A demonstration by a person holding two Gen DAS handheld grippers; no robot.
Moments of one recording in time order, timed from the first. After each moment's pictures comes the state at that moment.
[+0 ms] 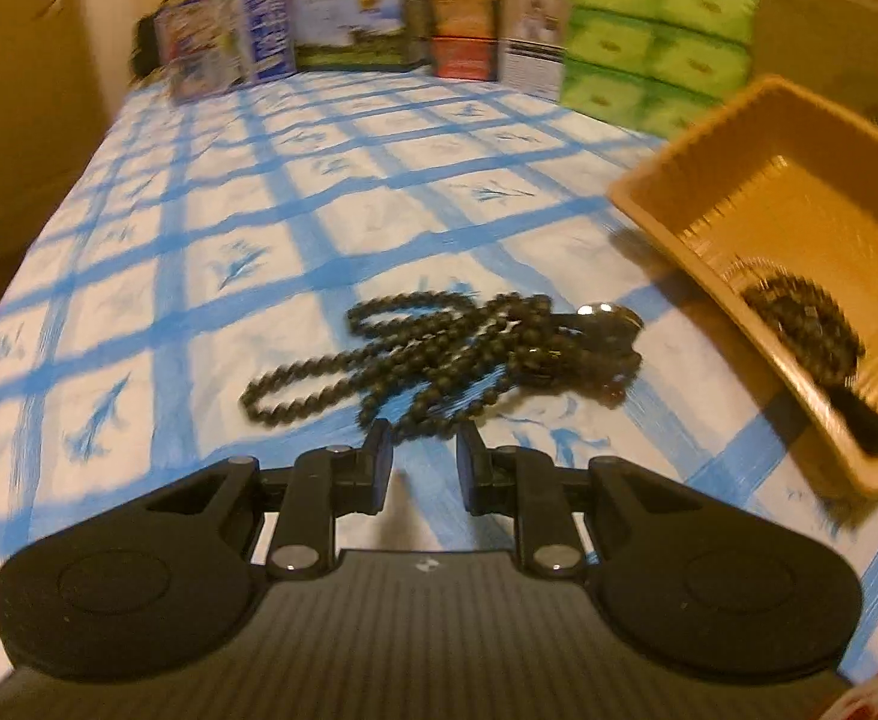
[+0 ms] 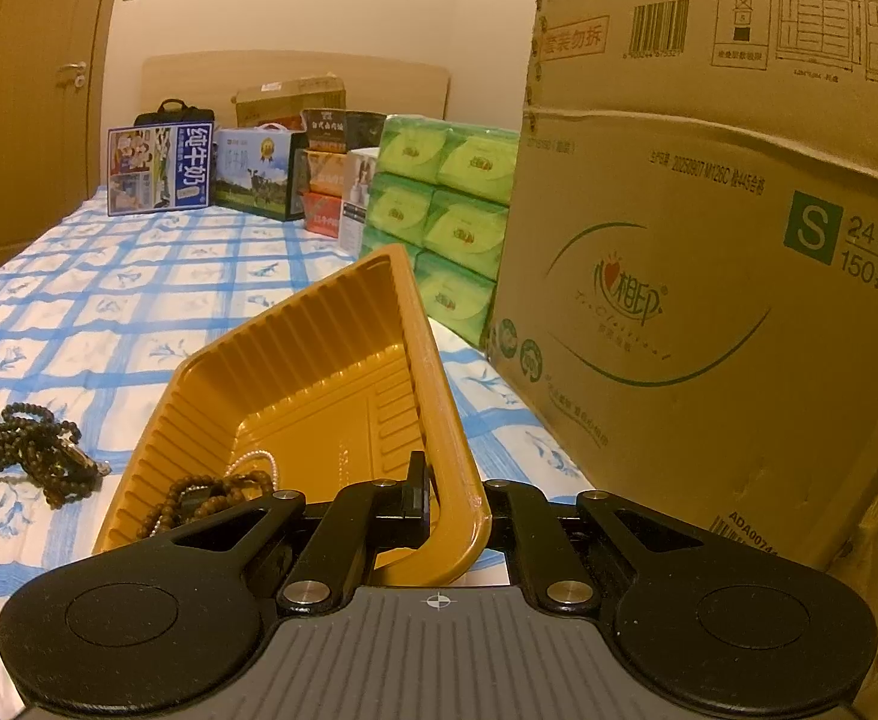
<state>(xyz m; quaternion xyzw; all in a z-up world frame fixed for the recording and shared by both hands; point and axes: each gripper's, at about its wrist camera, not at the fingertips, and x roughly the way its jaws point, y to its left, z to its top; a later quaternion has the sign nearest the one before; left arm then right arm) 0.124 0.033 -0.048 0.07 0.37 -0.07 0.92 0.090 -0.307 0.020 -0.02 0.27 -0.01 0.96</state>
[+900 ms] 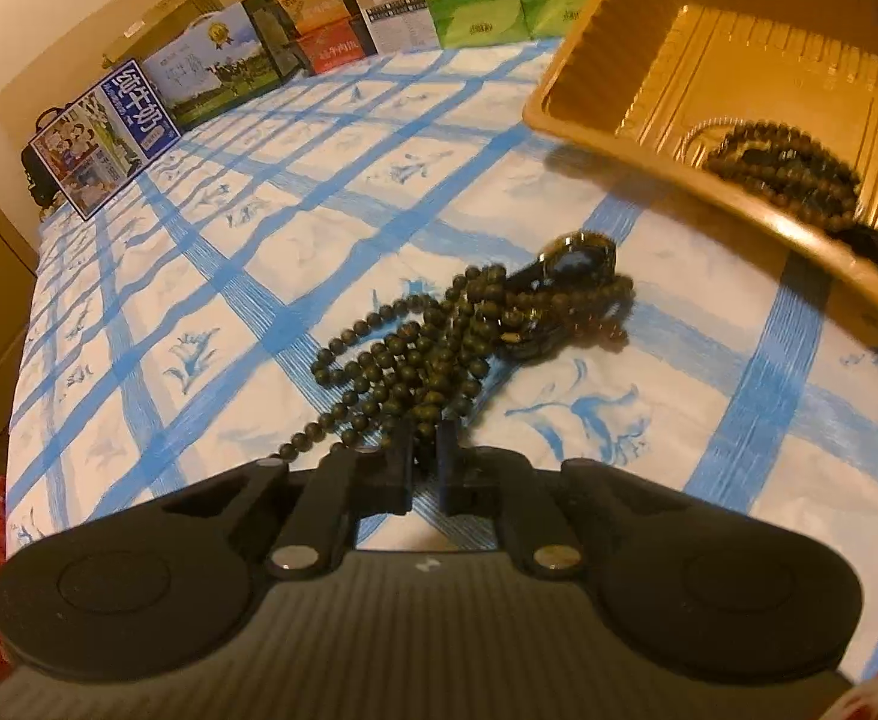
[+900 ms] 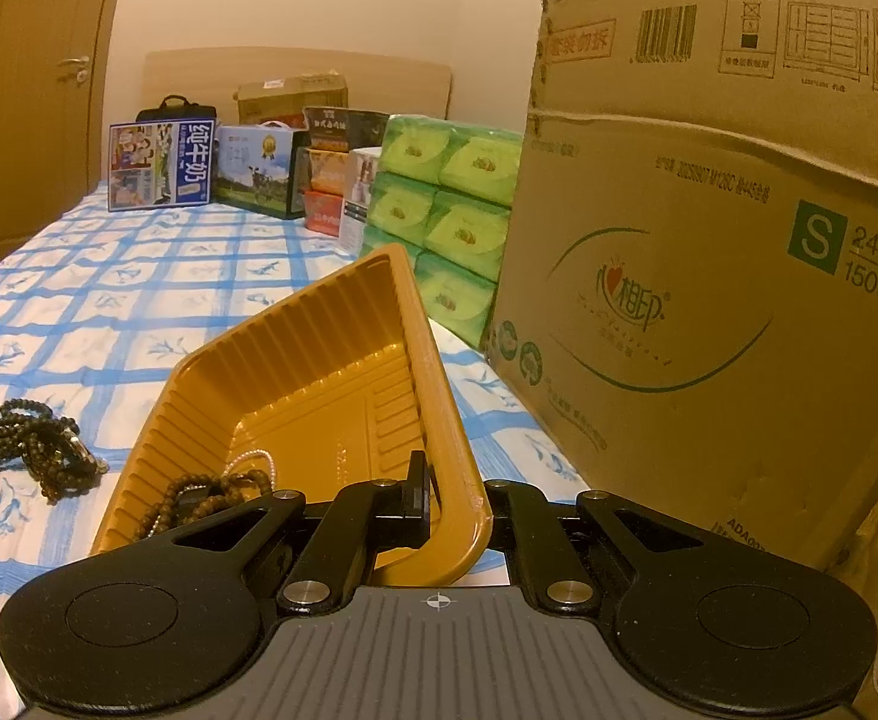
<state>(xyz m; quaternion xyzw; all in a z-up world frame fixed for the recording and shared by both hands) 0.148 0.015 -0.056 0.24 0.37 -0.14 0.88 0.093 -0.306 0.018 -0.03 0.28 -0.01 0.96</state>
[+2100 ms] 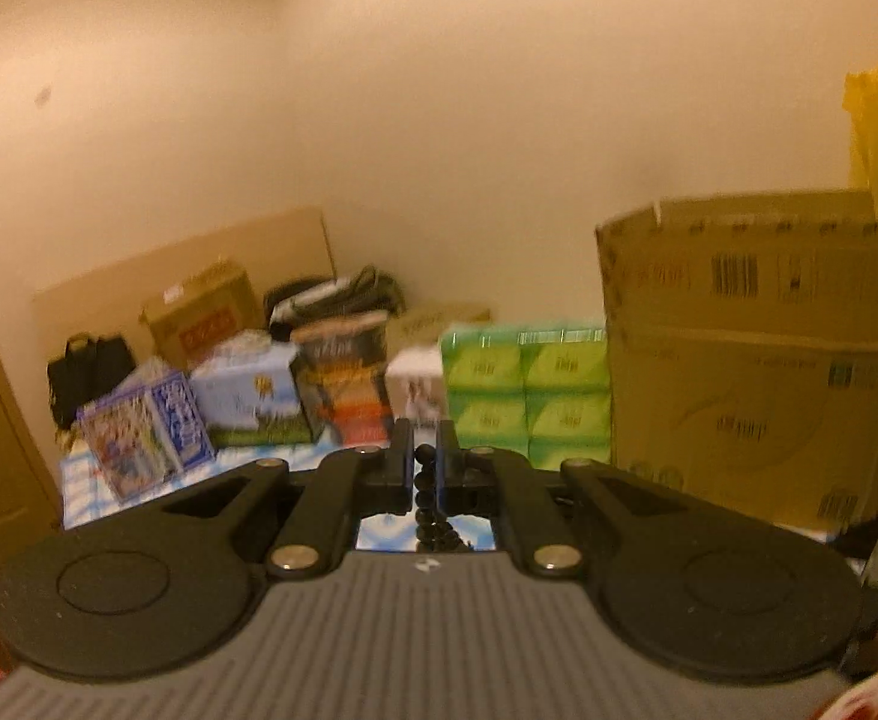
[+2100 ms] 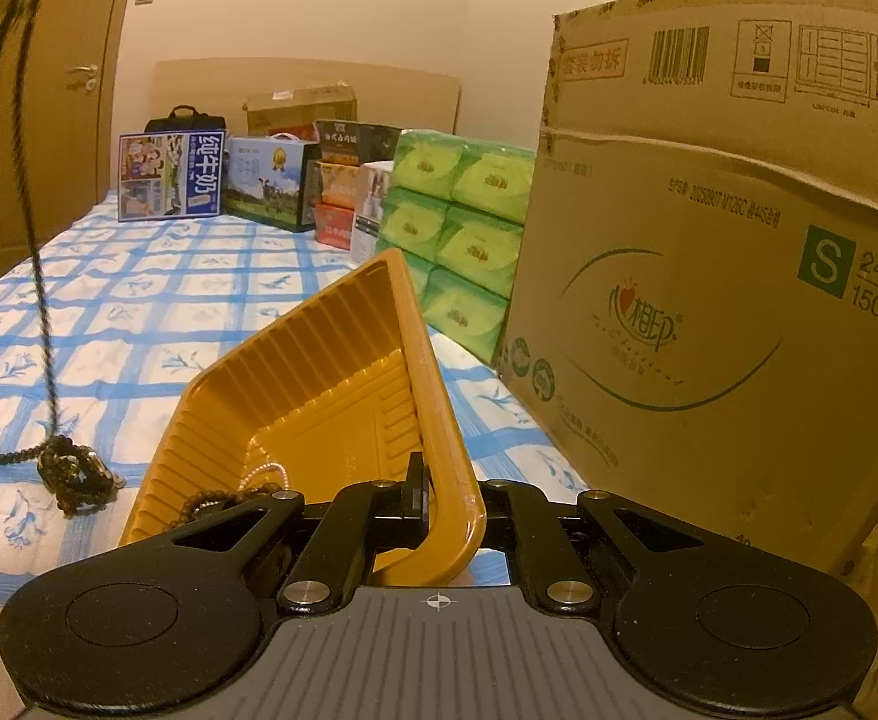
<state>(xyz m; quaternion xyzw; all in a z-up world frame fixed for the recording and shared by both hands) 0.149 -0.015 0.249 0.13 0.11 -0.21 0.96 0.092 -0.296 0.029 -0.03 0.27 0.00 0.96</state>
